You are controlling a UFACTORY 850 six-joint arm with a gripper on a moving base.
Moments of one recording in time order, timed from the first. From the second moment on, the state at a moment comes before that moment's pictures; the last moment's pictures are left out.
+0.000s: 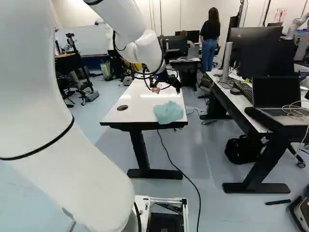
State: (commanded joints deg) arm -16.2 1.3 -53.0 -3.4 -19.1 0.0
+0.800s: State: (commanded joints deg) arm -15.4 2.0 -50.7 -3.2 -15.7 0.0
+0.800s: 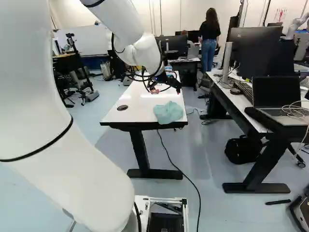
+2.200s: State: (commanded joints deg) arm -8.3 8.5 -29.5 -1.7 14.7 0.0
